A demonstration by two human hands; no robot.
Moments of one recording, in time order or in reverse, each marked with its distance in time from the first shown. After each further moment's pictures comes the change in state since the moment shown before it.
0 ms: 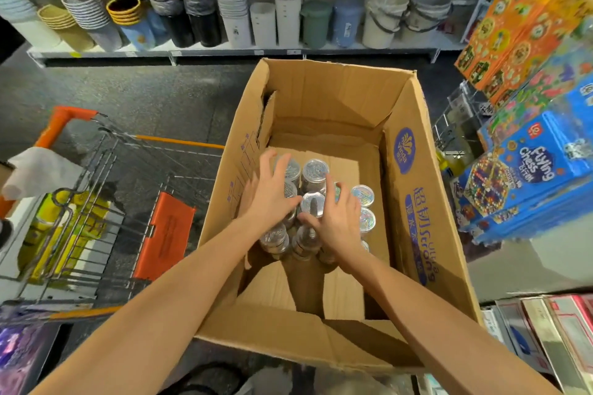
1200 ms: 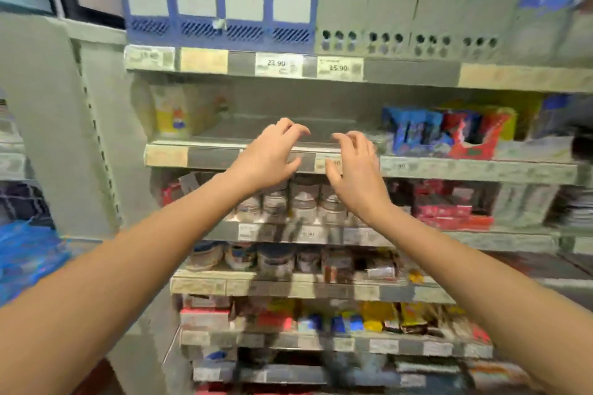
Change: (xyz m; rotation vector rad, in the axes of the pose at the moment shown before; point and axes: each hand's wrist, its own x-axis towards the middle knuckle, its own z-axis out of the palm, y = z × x) left_hand -0.237 0.590 -0.060 -0.432 -0.183 1.901; right_hand -0.420 0.175 -0.465 -0.598 0.930 1.035
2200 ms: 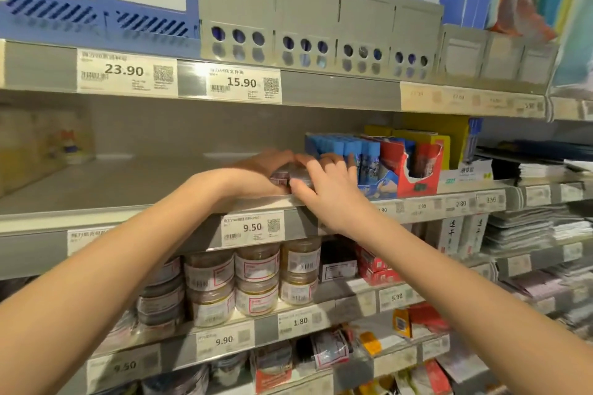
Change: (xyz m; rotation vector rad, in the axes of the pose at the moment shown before) left_hand 0.191 -0.018 0.124 -0.284 -0.412 0.133; right_hand 0.083 0.114 0.012 -0.261 -0.241 0.158
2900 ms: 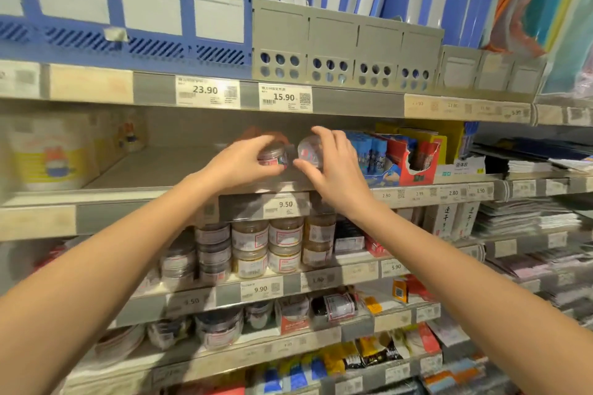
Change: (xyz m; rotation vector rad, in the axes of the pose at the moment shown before) left_hand -0.086 -0.006 -0.039 -0.052 0.296 -0.023; right_hand -0.021 -0.046 -0.026 0.222 0.353 -0.116
